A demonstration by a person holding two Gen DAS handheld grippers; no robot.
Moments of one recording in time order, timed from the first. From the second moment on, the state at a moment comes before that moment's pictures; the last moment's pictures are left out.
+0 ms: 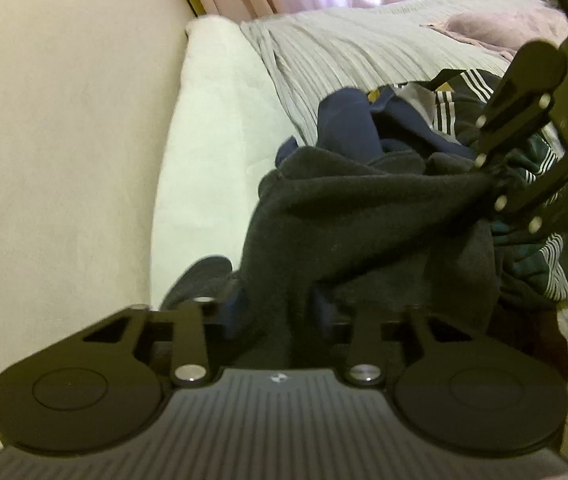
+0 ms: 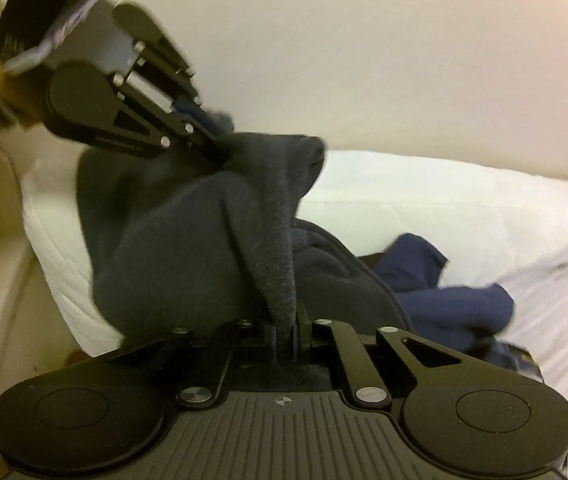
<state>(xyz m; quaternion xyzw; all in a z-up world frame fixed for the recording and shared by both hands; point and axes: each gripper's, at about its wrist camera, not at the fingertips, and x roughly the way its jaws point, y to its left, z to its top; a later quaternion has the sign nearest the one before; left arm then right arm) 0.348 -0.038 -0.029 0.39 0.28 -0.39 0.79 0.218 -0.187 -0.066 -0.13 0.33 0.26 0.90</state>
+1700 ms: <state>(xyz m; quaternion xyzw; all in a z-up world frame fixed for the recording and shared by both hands) -0.268 -0.483 -0.153 0.44 0.17 -0.77 0.44 -0.474 -0.625 -0.171 -0.01 0.53 -0.35 0.77</state>
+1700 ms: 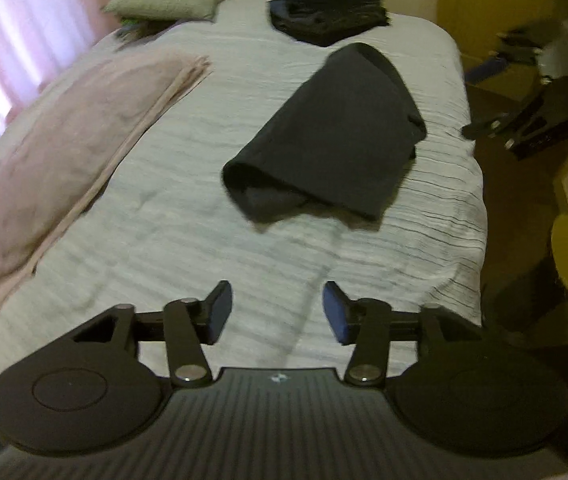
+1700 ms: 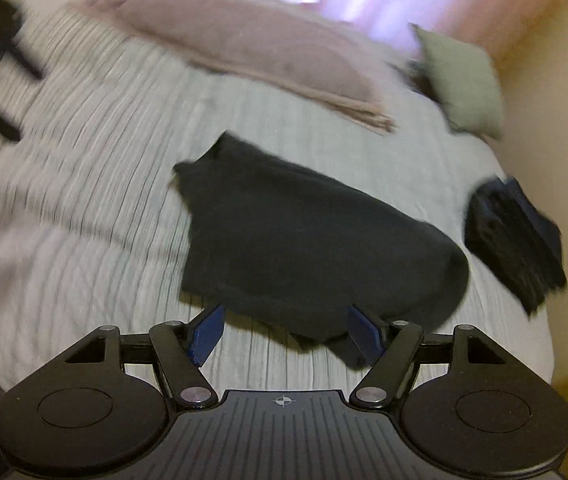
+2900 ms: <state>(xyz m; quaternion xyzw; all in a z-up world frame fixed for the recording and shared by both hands) -0.302 -0.679 -0.298 0.27 0.49 -0.62 0.54 -0.566 -0.858 -0.139 0.12 0.38 -0.31 0.86</state>
